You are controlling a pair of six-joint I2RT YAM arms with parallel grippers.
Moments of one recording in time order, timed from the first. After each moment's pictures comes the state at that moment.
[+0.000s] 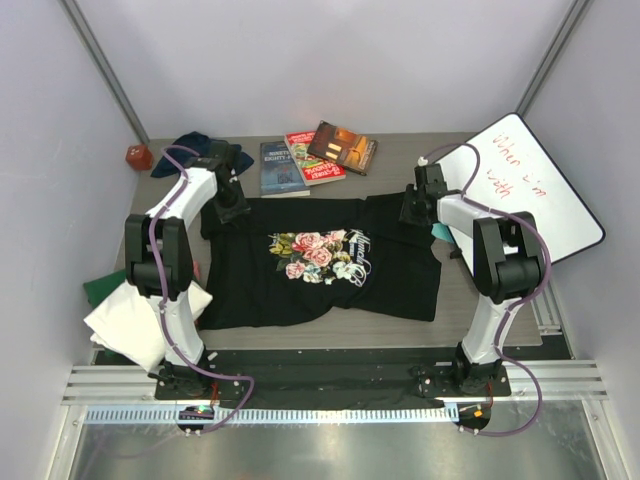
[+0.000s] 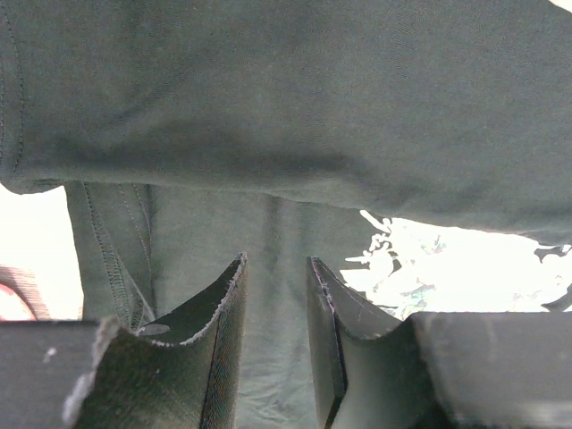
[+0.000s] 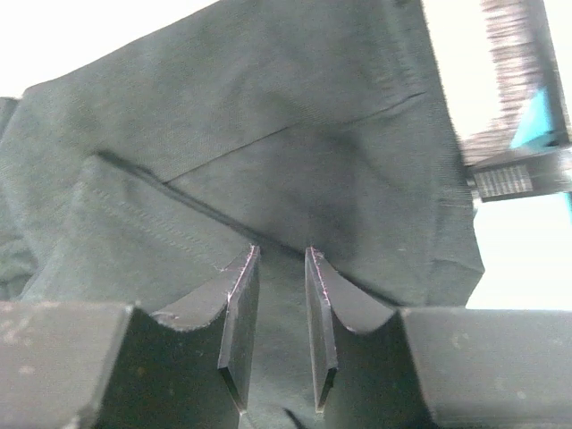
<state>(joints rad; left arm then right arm) -0.14 1.95 1.58 -0.88 0.02 -0.47 0.17 1.88 1.19 -0.23 0.01 0.36</state>
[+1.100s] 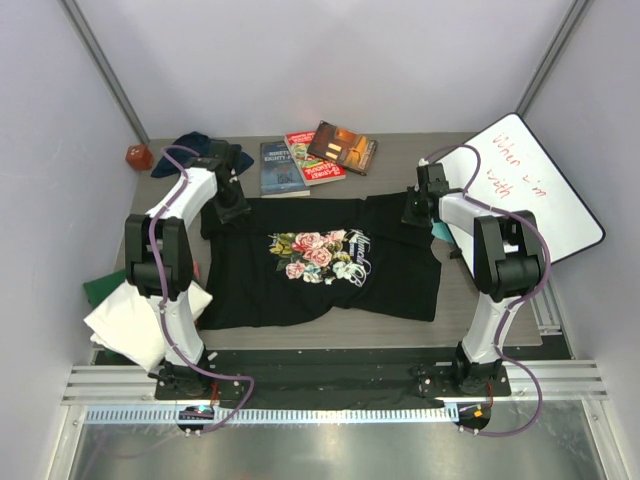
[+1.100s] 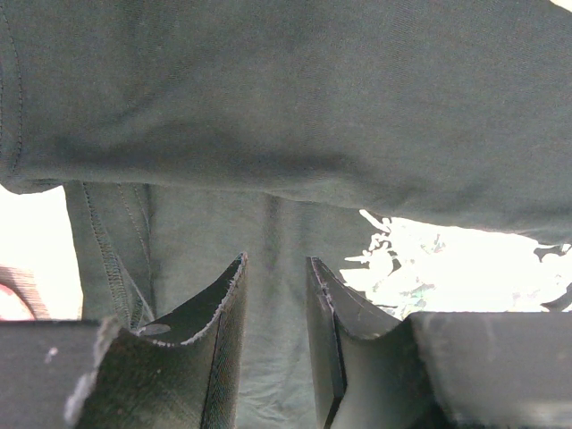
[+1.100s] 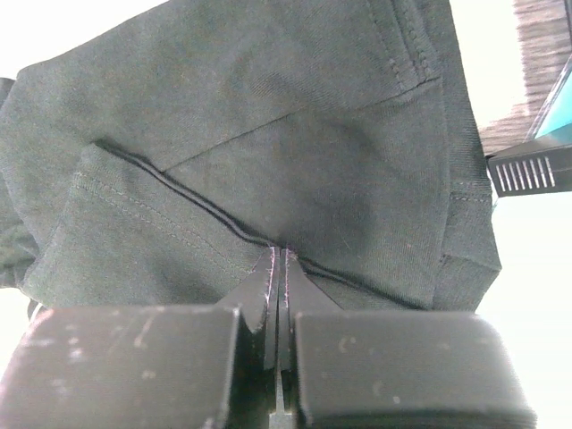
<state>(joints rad) -0.14 1.95 1.58 -0.88 0.02 -0.47 0.15 1.89 1.20 -0.27 -0.05 0.37</state>
